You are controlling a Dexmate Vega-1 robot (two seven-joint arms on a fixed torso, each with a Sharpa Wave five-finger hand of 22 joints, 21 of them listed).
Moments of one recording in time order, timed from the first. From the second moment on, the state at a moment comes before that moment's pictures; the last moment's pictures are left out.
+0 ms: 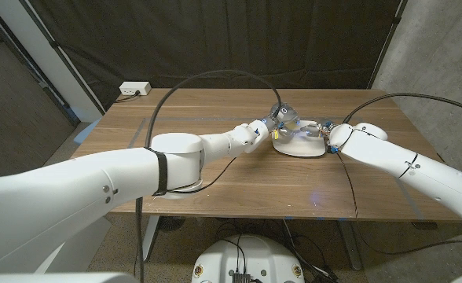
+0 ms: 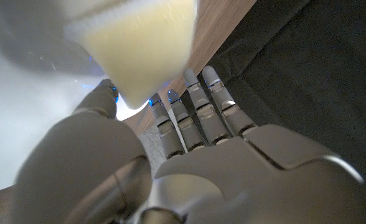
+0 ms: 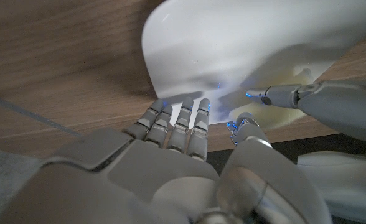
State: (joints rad) left arm 0.03 -0.14 1.64 -0.40 0.68 0.04 0.59; left_hand 0.74 -0.13 0.48 -0.04 0.21 0.73 -0.22 0.22 0.19 0.64 -0.17 0.20 0.20 0.73 -0.07 0.21 0.40 0.39 0.01 0.71 0.18; right arm -0.61 -0.91 -0.76 -1.99 0.16 -1.05 -0.12; right_hand 0.40 0.15 0.37 -0.10 0.18 0.49 -0.08 0.19 0.18 0.40 -0.02 0.21 0.18 0.17 -0.04 0.18 0.17 0.02 -0.01 0.50 0.19
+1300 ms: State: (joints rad) left arm 0.07 -0.15 1.59 -0.37 0.73 0.12 0.82; left_hand 0.81 -0.04 0.54 -0.07 0.19 0.92 -0.08 0.25 0.20 0.81 -0.11 0.22 0.22 0.88 -0.11 0.26 0.32 0.72 -0.02 0.78 0.18; right arm -0.64 -0.91 -0.74 -2.03 0.15 -1.05 -0.14; right_hand 0.35 0.14 0.35 -0.07 0.18 0.46 -0.09 0.18 0.19 0.40 -0.02 0.21 0.18 0.18 -0.04 0.19 0.18 0.01 -0.01 0.49 0.19
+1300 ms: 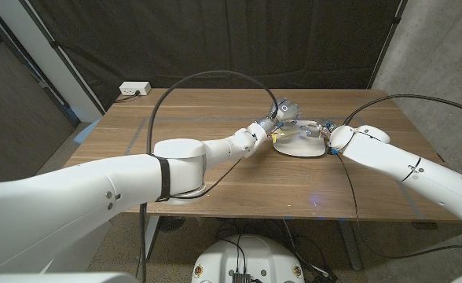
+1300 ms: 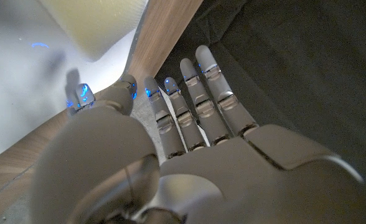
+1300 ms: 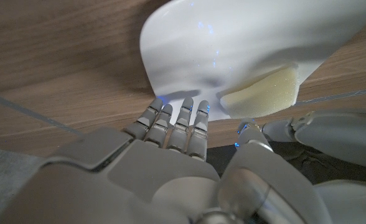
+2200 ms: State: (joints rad) left arm 0.07 -0.02 1.55 -0.71 0.81 0.32 0.39; left_hand 0.75 -0.09 0.58 -0.09 0.18 0.91 -0.08 0.22 0.20 0.84 -0.12 0.21 0.21 0.88 -0.11 0.22 0.22 0.75 -0.03 0.73 0.17; right arm -0.66 -0.92 -0.72 -2.02 0.14 -1.00 -0.15; right_hand 0.32 0.13 0.34 -0.05 0.18 0.45 -0.09 0.18 0.19 0.40 -0.02 0.21 0.18 0.18 -0.04 0.19 0.18 0.01 -0.01 0.49 0.19
